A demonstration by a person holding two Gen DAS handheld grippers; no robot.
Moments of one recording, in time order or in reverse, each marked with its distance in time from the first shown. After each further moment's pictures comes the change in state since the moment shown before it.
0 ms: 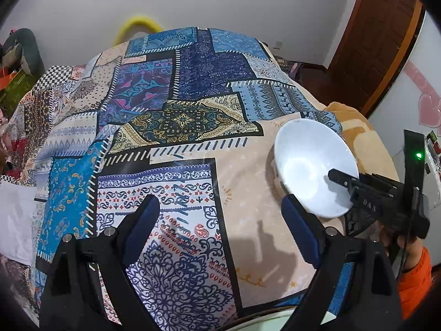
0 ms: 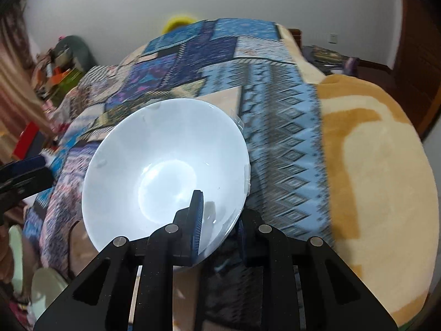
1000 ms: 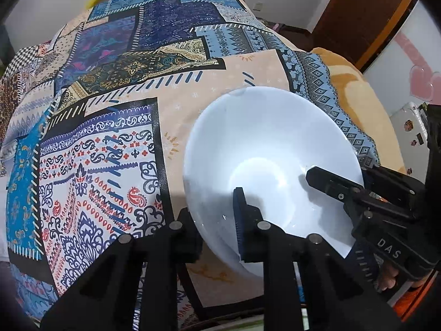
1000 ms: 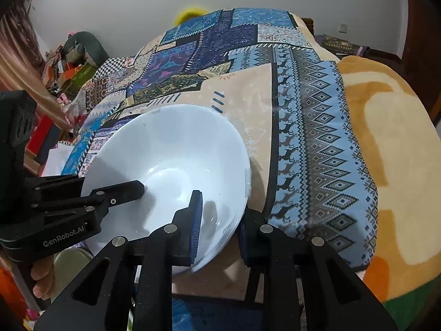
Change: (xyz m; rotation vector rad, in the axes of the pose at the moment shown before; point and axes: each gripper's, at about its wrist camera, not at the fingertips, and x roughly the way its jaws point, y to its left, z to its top) left arm 0.055 -0.037 -0.032 0.049 0.190 -0.091; right arm -0.005 0.030 -0.021 0.032 0.036 0.060
